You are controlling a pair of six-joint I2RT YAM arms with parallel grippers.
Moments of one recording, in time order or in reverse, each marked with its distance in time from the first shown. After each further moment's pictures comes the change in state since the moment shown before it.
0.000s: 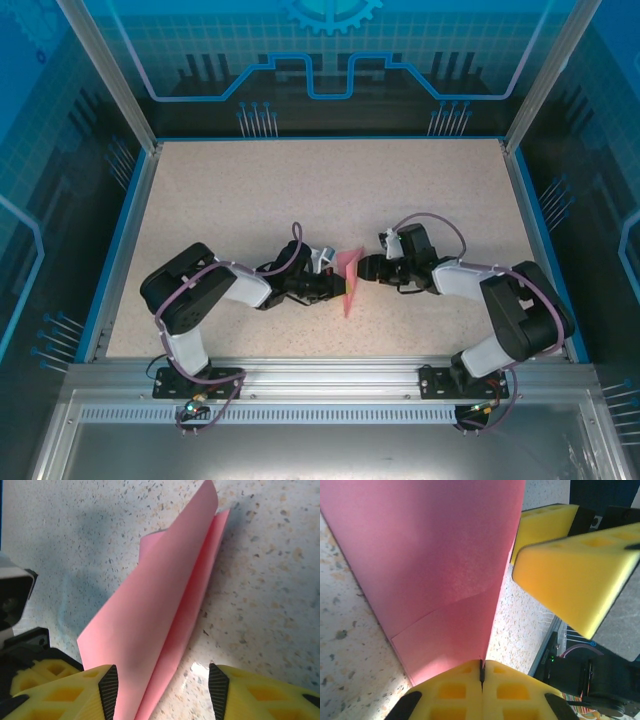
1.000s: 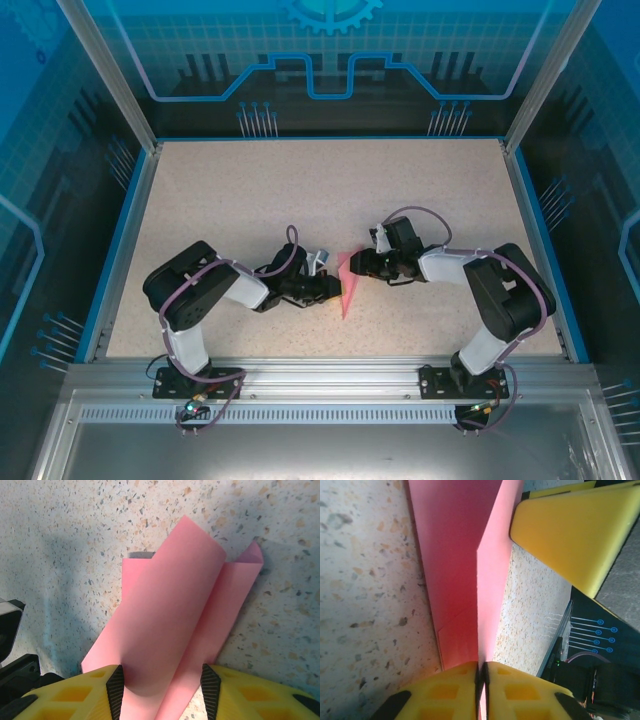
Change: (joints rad) left arm 0.027 0.025 -0.038 0.037 0.000 -0.026; right arm 0.043 0.130 0.127 -0.071 0.068 0.029
